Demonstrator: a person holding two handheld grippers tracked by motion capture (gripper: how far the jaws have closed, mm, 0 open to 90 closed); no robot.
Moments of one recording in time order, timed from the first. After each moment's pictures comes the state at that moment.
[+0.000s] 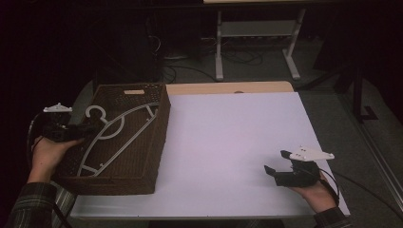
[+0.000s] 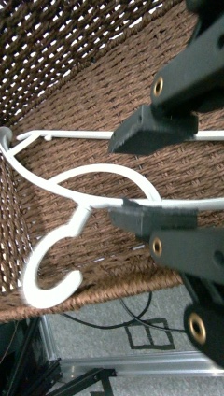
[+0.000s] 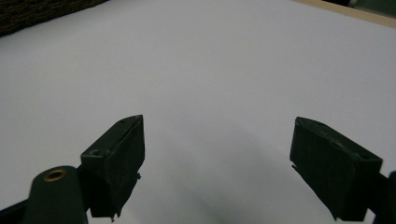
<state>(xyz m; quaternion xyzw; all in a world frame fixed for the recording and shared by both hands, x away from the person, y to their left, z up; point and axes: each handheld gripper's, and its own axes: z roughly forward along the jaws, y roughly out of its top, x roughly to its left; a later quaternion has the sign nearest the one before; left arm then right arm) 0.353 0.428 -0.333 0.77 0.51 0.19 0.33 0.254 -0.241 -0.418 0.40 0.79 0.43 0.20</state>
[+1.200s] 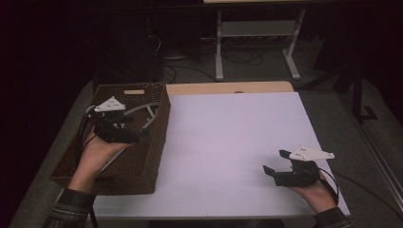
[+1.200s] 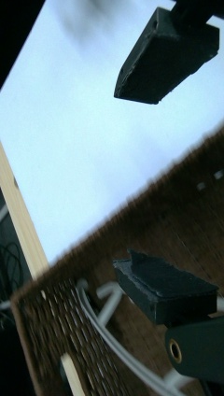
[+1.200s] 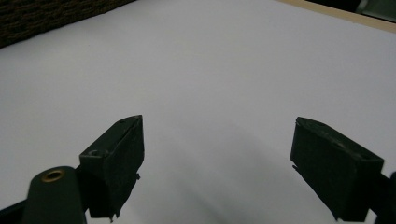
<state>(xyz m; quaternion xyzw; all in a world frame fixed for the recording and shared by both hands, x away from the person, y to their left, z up) 0.327 0.263 -0.300 0.81 0.39 0.16 0.41 0.253 -0.239 -0.414 0.39 0.79 0.44 0.19</state>
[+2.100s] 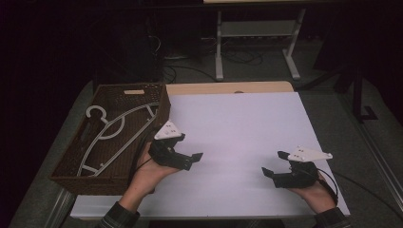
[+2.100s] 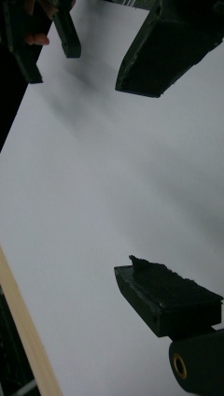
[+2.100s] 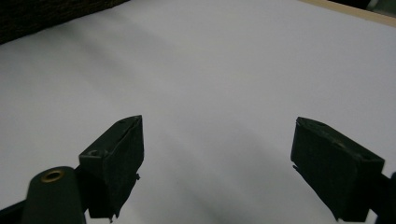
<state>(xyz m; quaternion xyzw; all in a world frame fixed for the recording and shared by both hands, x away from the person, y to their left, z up) 0.293 0.144 -0.354 0.83 0.30 0.11 0.45 0.253 -0.237 -0.416 0.38 0.80 0.44 0.18</state>
